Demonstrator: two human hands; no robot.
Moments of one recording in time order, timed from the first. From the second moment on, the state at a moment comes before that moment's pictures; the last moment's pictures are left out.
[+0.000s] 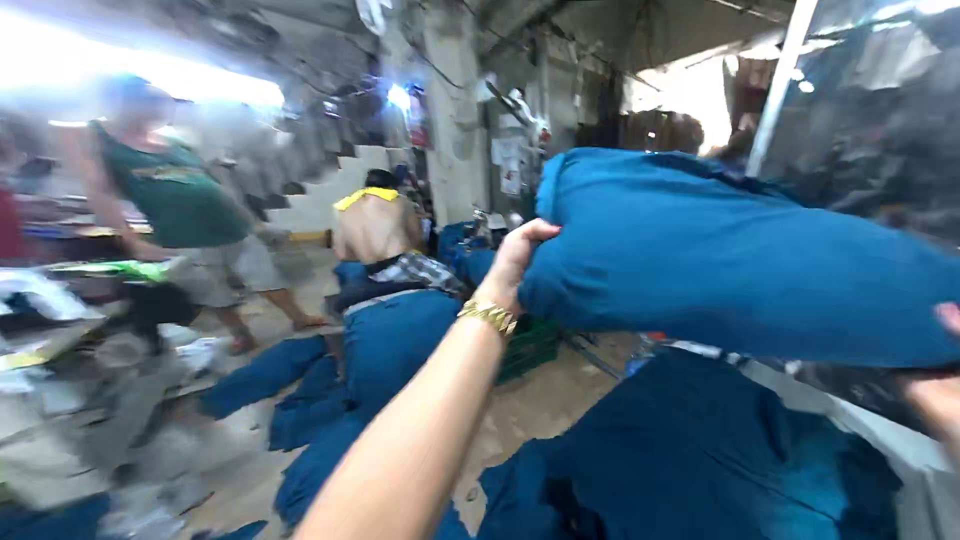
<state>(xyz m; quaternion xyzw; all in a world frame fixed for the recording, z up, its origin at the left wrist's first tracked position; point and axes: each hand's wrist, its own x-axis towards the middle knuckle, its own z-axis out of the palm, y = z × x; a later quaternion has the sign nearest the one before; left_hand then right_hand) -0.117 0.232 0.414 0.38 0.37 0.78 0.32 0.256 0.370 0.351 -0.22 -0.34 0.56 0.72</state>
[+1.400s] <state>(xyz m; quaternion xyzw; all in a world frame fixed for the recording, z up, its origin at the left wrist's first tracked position) 0.077 -0.052 0.032 -0.21 0.65 0.55 0.47 0.082 0.112 0.105 0.08 -0.95 0.31 -0.03</state>
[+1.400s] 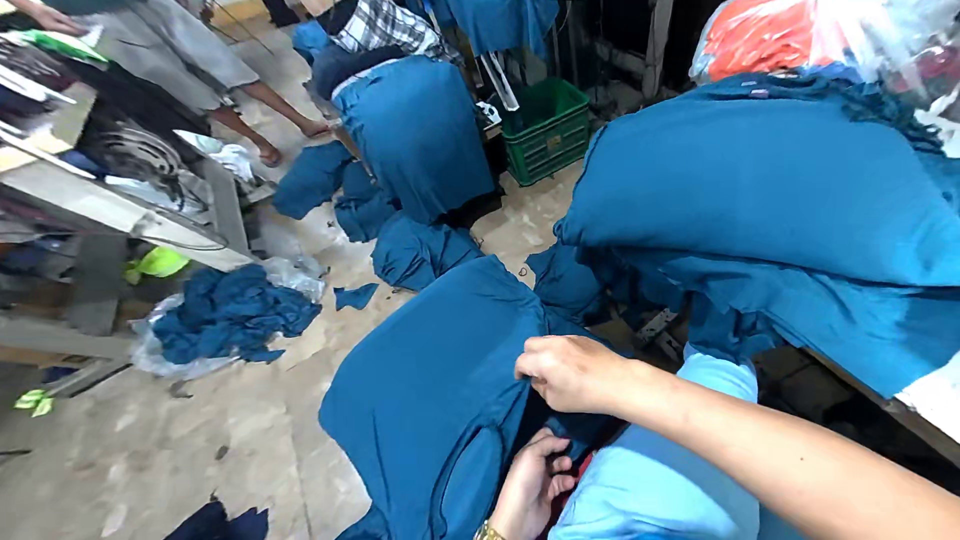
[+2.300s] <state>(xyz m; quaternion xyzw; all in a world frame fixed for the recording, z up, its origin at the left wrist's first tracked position) 0.044 -0.125 0.100 0.01 0.60 0.68 0.43 0.095 0.104 0.067 -0.12 -0.92 0.33 -0.17</state>
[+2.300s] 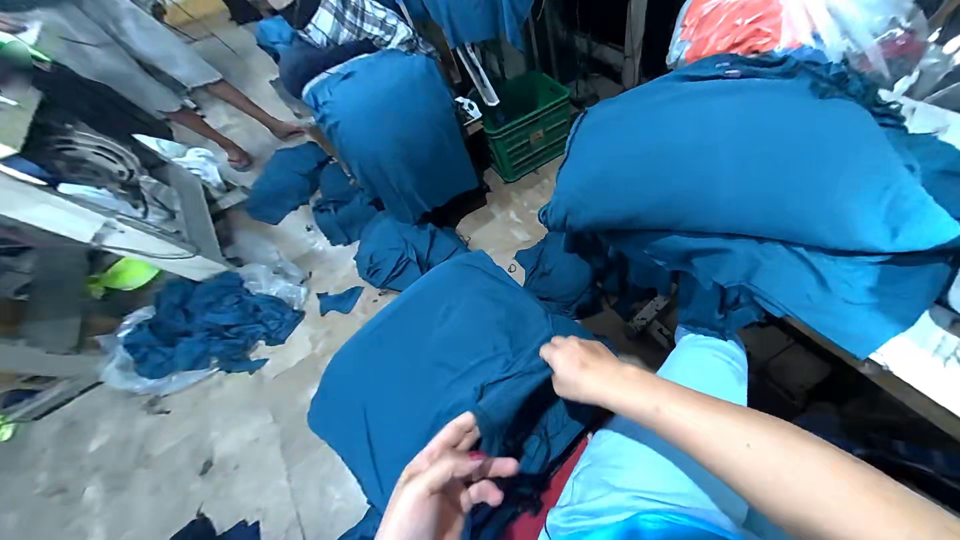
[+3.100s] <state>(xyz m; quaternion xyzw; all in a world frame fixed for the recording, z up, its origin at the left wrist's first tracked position) 0.097 -0.130 0.063 -0.04 0.60 0.72 0.36 0.067 0.100 0.114 -0.11 -0.90 0.42 -0.07</state>
